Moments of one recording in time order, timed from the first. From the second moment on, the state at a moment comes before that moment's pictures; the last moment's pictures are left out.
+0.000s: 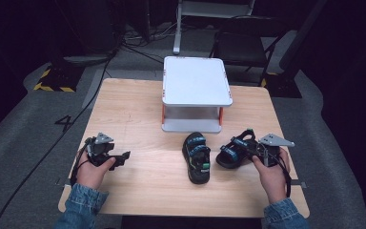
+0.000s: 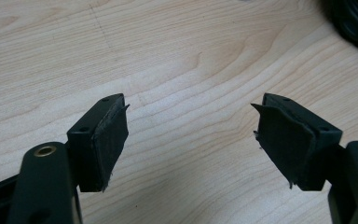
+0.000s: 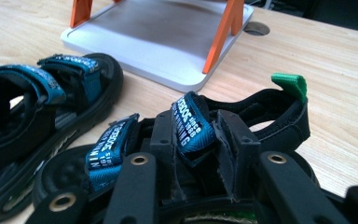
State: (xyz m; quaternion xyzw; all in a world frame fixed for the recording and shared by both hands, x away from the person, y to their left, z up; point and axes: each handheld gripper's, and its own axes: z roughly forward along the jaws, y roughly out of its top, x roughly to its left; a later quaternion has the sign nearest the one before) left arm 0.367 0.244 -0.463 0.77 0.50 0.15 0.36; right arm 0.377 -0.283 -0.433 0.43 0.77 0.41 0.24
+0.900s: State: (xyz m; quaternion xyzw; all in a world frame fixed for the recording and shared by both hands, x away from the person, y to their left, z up) left arm 0.362 0.247 -0.465 0.77 0.51 0.14 0.36; right arm 0.380 -0.326 -0.412 0.48 0.77 0.36 0.22
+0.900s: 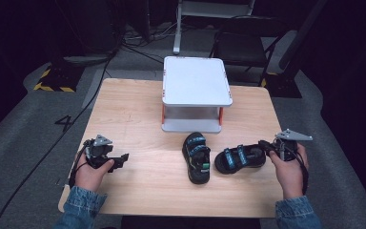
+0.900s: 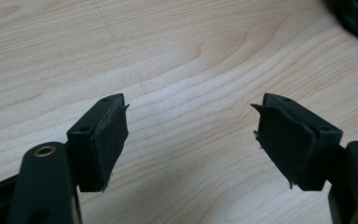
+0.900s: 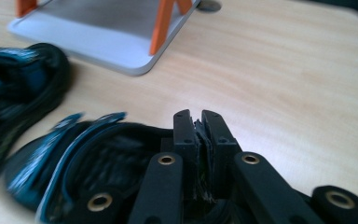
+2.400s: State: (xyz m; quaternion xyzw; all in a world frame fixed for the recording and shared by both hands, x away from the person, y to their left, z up) left arm 0.354 0.246 -0.469 0.78 0.51 0.14 0.35; right arm 0.381 -0.264 -0.426 0.29 0.88 0.33 0.19
